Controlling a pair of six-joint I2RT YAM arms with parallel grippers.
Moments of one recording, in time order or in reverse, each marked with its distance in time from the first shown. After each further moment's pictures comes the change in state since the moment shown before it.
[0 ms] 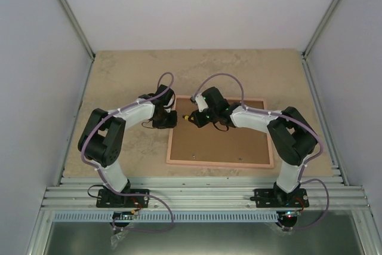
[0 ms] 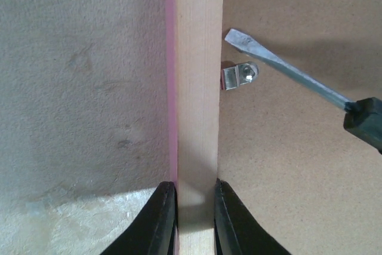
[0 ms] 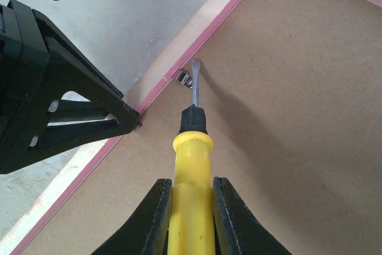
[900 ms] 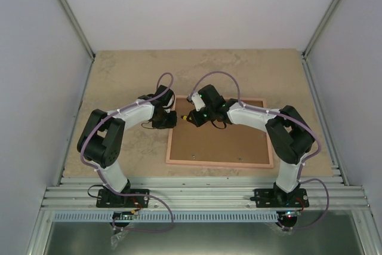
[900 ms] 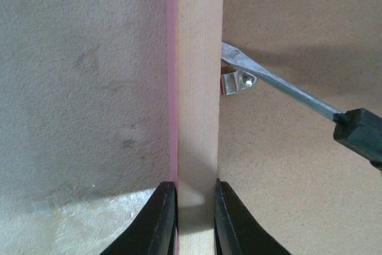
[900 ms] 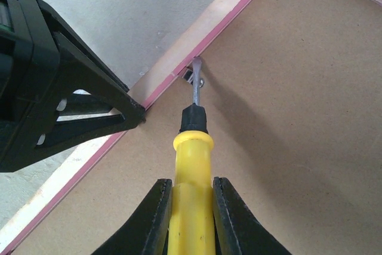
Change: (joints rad) left arm 0.000 -0.011 -0.017 0.018 -0.011 -0.007; right arm 0.016 0.035 0.088 -0.117 0.000 -0.051
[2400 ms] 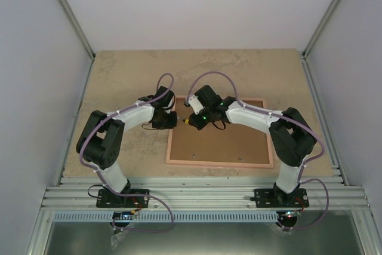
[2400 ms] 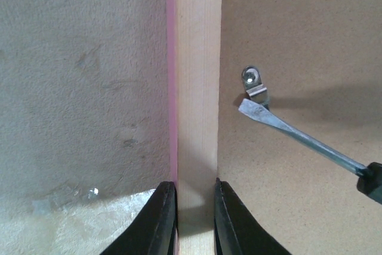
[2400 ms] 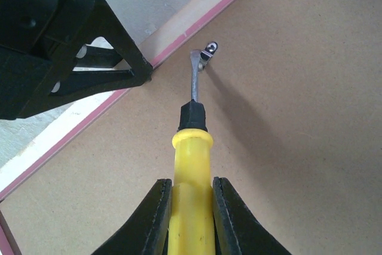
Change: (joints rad) left arm -0.006 -0.015 -0.022 0.026 -0.027 -0.005; right arm 0.032 -0.025 0.066 -0.207 0.075 -0.129
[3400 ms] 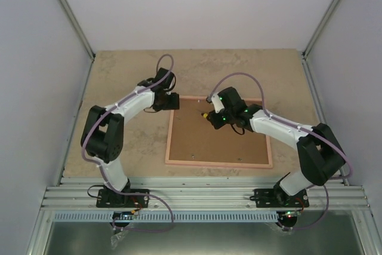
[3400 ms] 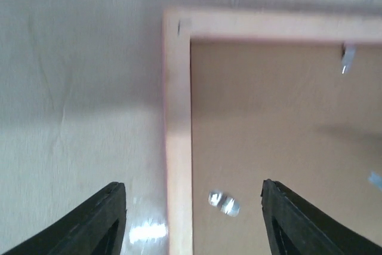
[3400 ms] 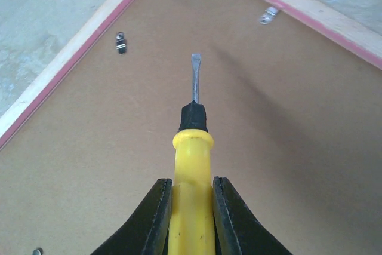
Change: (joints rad) left arm 0.032 0.044 0.230 -0.078 -0.084 0.034; right arm -0.098 -0.269 -0.261 0.113 0.071 0.054
